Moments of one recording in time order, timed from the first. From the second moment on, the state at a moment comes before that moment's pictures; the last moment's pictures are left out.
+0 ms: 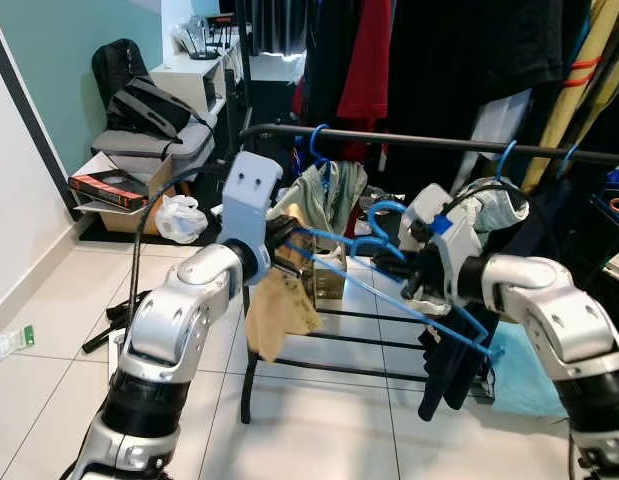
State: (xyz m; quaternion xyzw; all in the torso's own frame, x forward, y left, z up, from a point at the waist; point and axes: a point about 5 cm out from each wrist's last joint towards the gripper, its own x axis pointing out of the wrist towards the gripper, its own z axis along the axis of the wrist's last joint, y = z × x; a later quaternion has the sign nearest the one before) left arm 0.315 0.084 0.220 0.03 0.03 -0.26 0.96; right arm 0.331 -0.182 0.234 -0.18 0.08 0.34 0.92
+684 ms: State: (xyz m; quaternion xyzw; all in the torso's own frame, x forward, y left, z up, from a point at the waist) left arm 0.319 0.080 0.241 0.00 -0.03 -0.25 0.97; right arm 0.333 -0.169 0.230 -0.17 0.07 0.35 0.92
